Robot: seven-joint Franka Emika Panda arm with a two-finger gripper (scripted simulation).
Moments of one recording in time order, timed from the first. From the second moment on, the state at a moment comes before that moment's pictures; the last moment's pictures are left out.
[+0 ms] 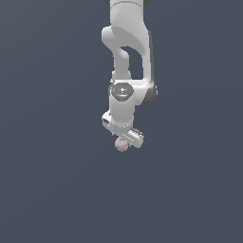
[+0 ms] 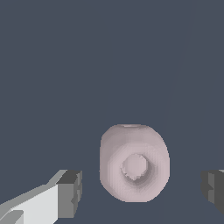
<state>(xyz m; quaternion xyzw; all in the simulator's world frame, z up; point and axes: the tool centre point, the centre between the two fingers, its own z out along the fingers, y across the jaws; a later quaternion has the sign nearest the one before) -0.002 0.002 0.087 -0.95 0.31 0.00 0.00</state>
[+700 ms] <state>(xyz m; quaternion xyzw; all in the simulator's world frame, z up) -0.003 0.002 0.040 -0.95 0.31 0.00 0.00</state>
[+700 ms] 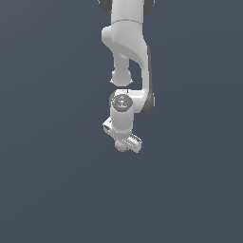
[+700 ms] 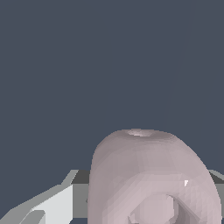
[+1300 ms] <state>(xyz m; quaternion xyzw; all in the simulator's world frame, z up) -0.003 0.003 0.041 -0.95 0.31 0.00 0.00</state>
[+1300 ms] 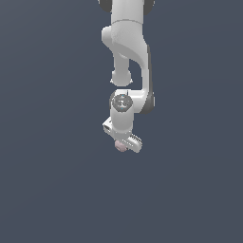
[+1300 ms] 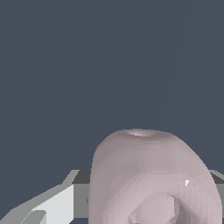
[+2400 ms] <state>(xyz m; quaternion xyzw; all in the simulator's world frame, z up) -0.021 0.059 0.178 -0.95 0.31 0.00 0.00</state>
